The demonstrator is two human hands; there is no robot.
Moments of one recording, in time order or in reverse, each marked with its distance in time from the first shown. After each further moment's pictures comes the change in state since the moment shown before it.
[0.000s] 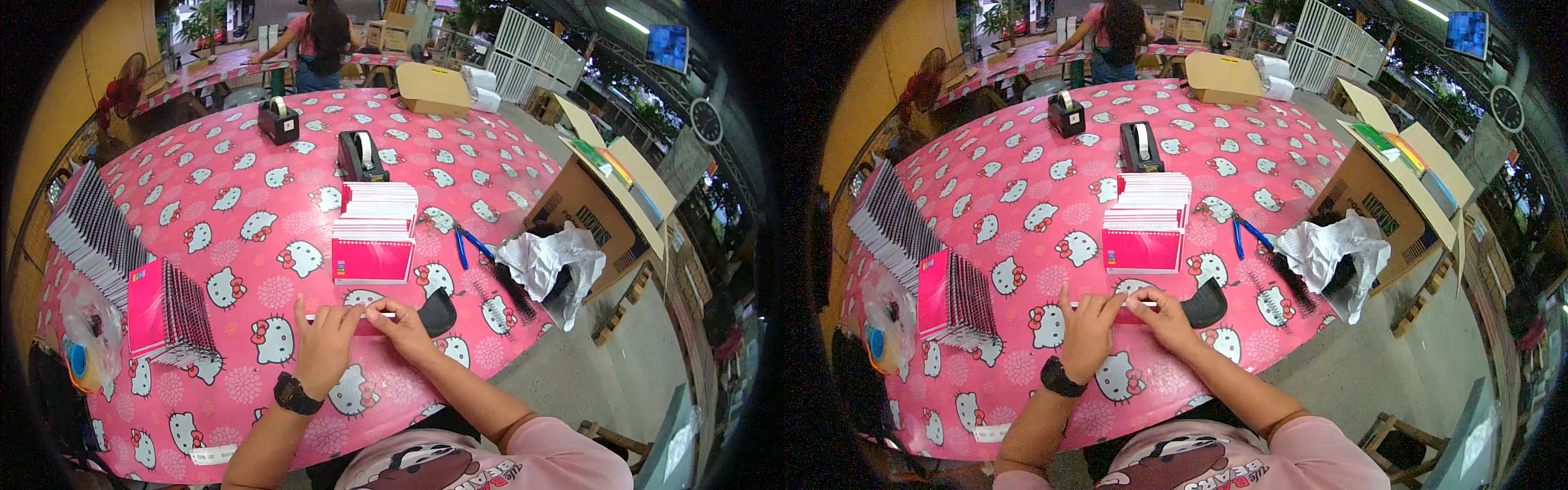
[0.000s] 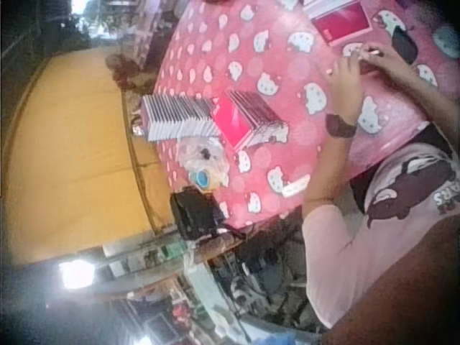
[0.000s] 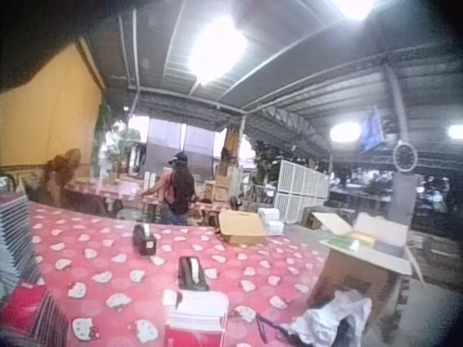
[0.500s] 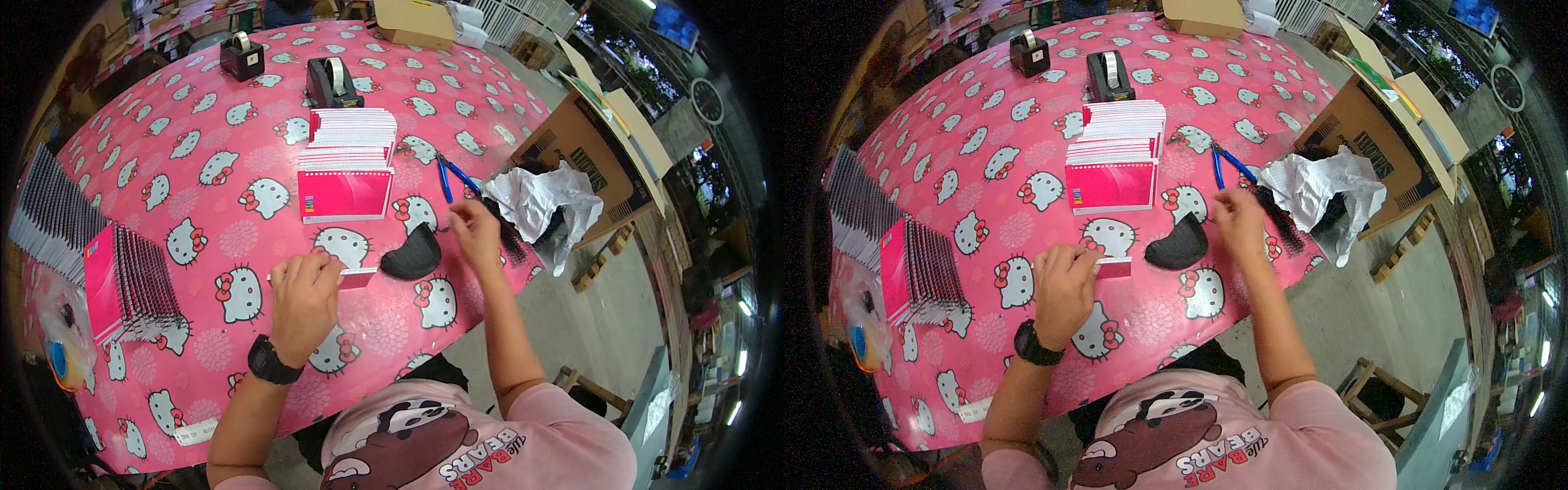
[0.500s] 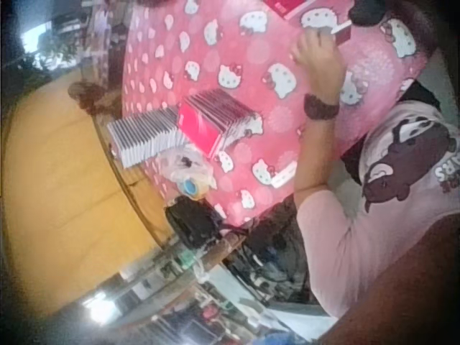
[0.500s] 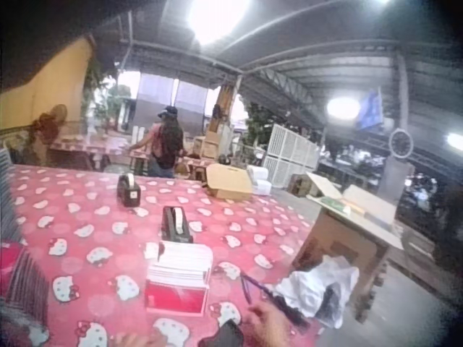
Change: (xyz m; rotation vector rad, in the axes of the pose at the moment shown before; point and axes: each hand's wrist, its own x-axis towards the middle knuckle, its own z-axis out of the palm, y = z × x) left_hand -0.002 0.011 -0.003 -0.188 0.049 0.009; right_hand -0.002 0.000 -0.138 -0.794 0.496 -0.112
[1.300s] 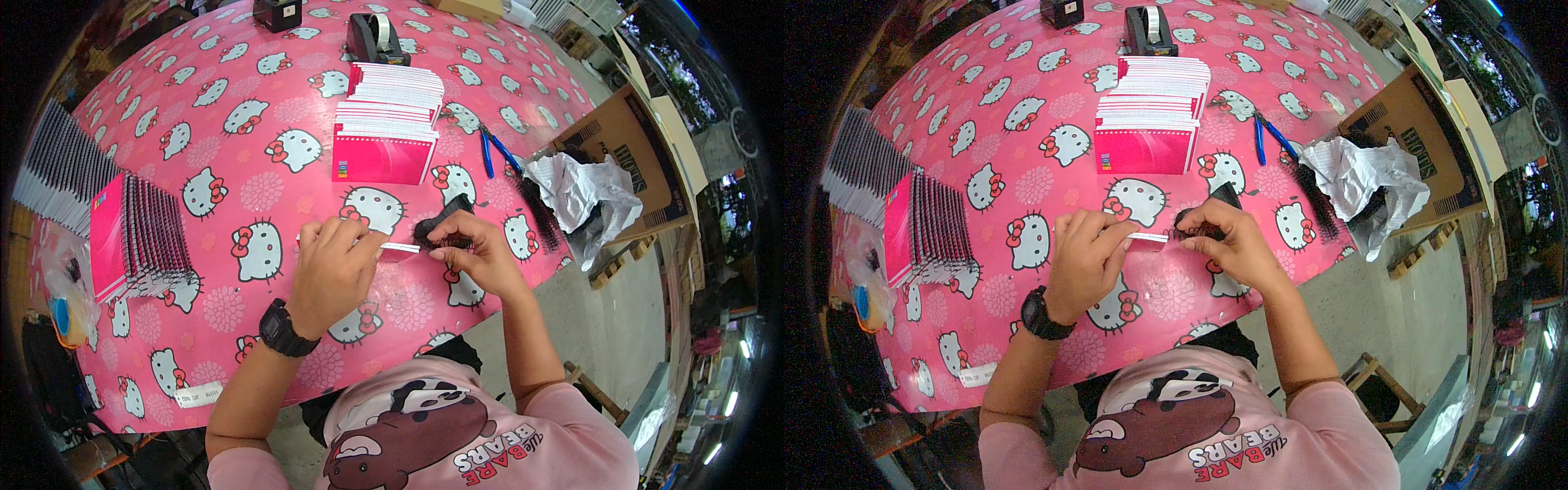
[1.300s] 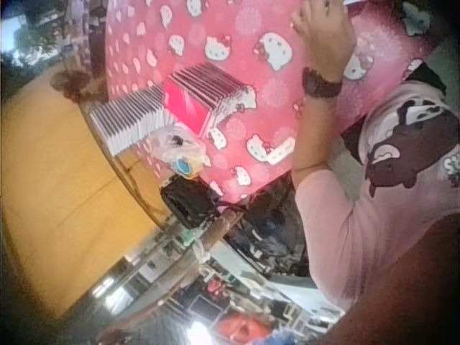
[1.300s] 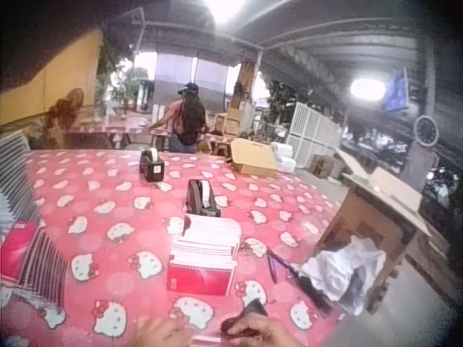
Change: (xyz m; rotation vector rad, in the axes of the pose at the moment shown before) left_hand -0.003 -0.003 0.000 -0.053 -0.058 0.031; right_hand -0.041 -0.074 -0.001 0.422 -0.665 -0.010
